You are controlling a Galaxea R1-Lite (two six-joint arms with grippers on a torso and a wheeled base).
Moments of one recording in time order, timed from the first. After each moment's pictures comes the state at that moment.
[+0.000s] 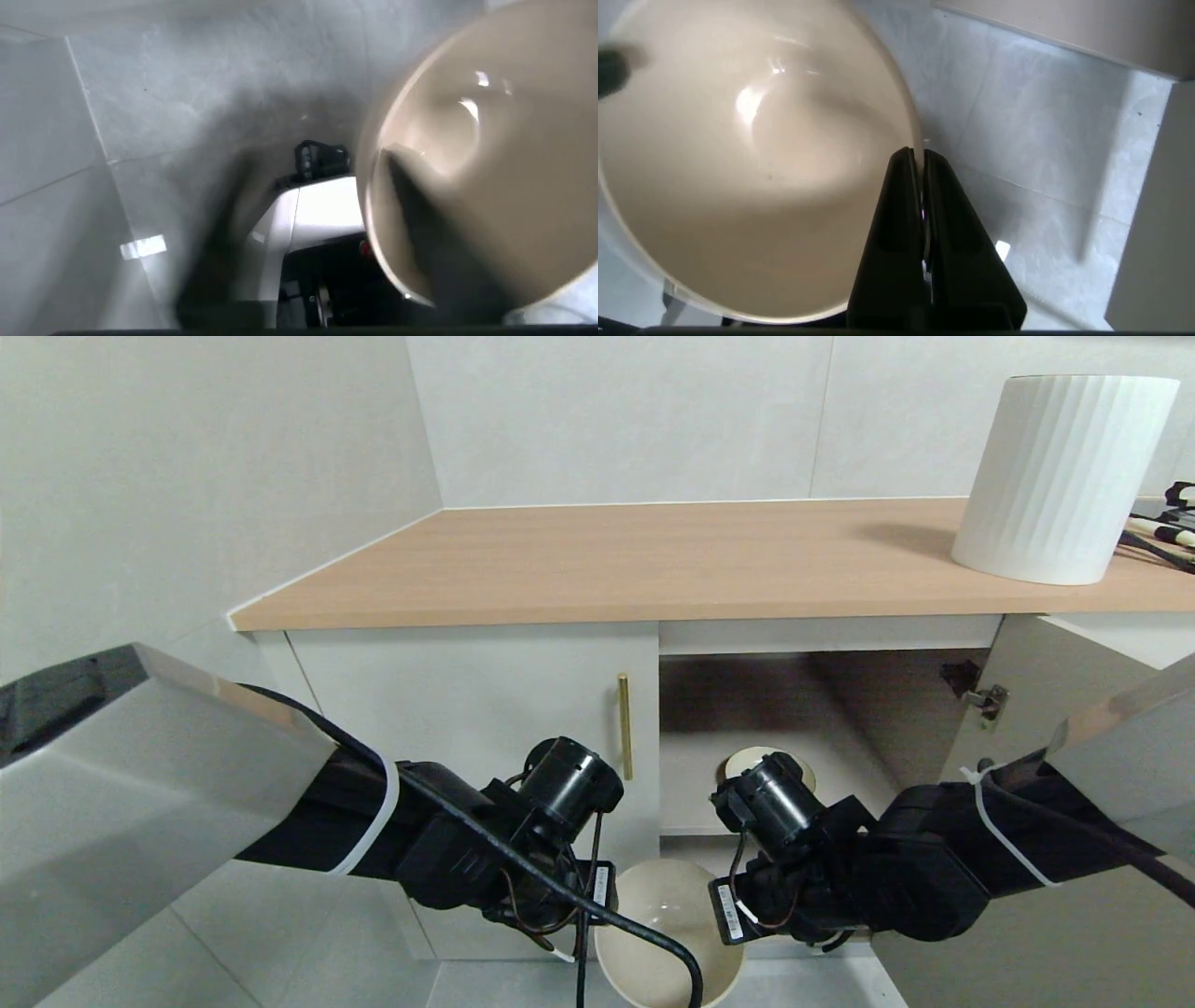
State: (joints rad) left arm -0.67 2.07 -1.09 0.13 0.12 -0.54; right arm 0.75 2.06 -1.05 -0.02 -0.13 0.43
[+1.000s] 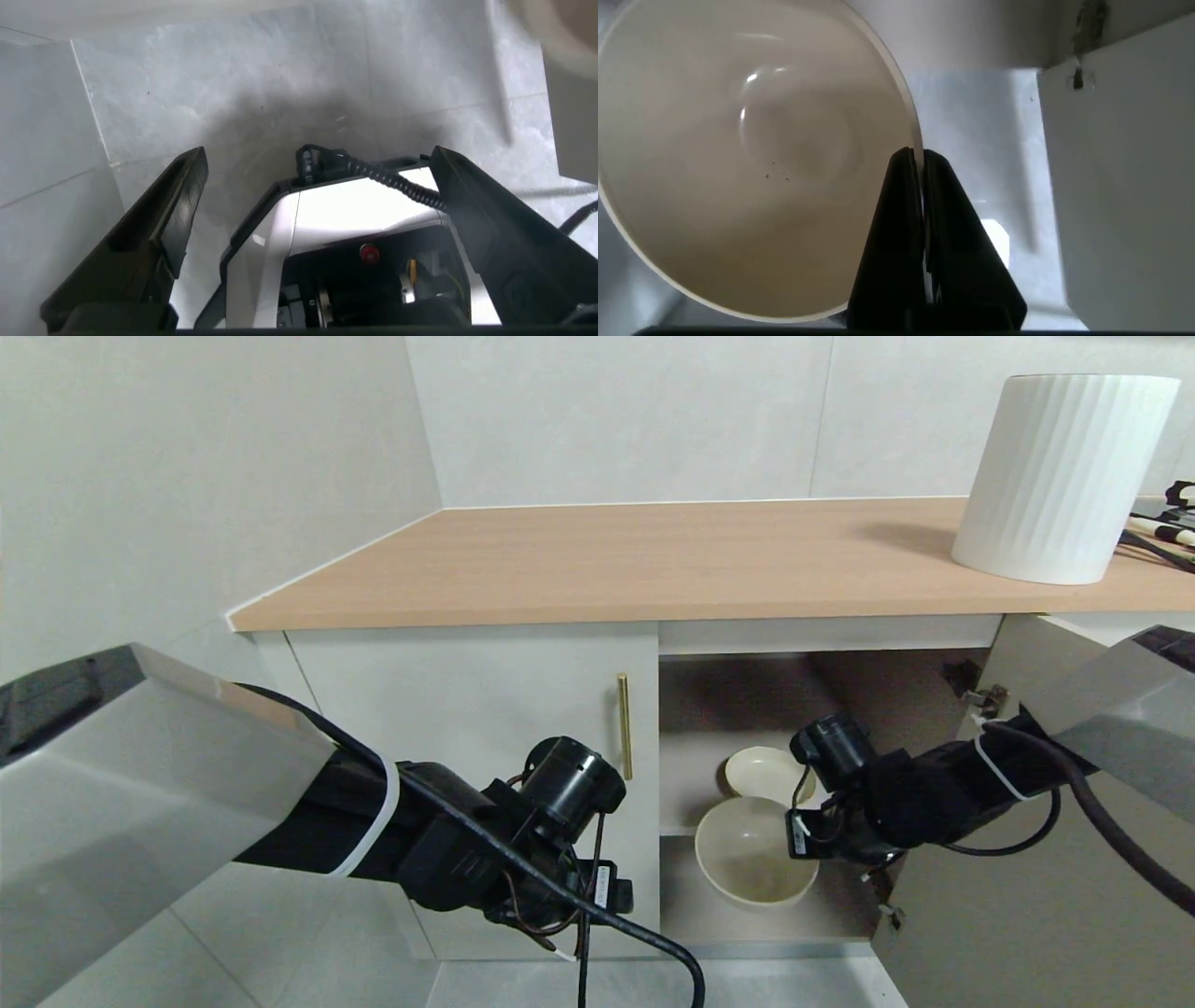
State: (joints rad) left arm -0.68 2.07 -1.09 0.12 0.14 -0.54; right arm 0.45 2.17 -1.15 -0.03 -0.24 0.43
